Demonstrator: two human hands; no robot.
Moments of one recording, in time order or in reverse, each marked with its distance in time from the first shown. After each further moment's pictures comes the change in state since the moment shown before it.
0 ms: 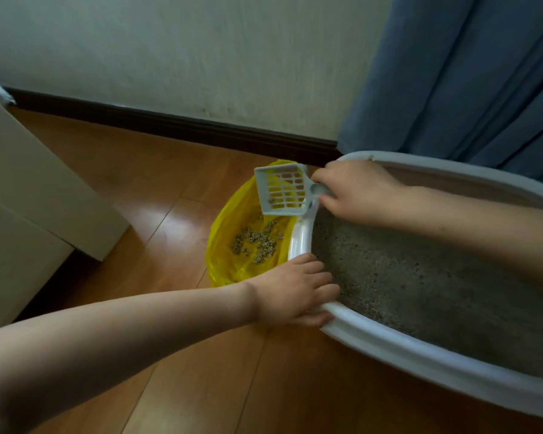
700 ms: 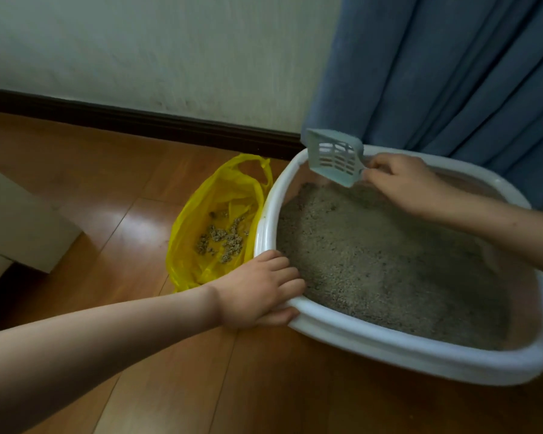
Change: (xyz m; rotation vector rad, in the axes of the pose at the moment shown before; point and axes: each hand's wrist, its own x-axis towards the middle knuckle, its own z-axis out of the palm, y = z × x) left_hand -0.003 -0.003 0.005 0.006 0.028 0.012; right_hand -0.068 0.078 0.005 0.558 0.089 0.469
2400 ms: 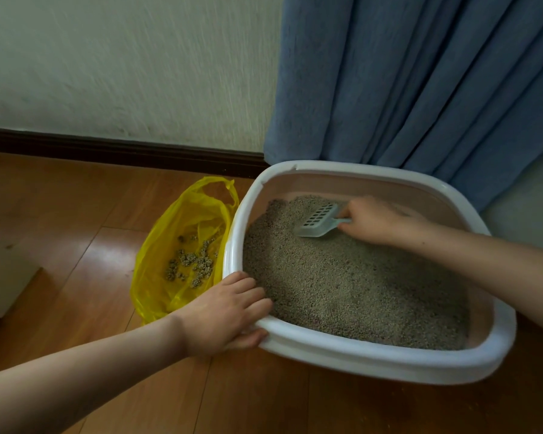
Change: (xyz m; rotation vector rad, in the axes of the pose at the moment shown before) left_hand 0.004 0.004 -0.006 0.040 -0.036 0.003; right_hand 0.009 0.064 0.023 -0.314 -0.215 0.097
